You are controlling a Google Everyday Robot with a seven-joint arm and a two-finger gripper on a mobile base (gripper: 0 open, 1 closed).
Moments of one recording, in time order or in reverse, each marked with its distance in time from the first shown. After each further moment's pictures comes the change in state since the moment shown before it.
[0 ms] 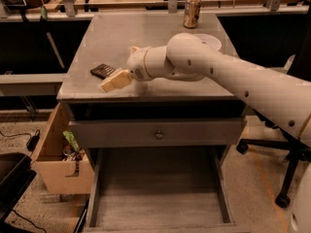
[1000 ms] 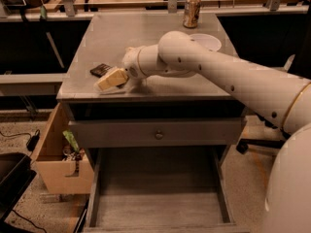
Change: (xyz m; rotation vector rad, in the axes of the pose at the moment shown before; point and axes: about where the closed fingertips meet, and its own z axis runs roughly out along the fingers) arm 0.004 -0.008 0.026 -0.005 0.037 0.033
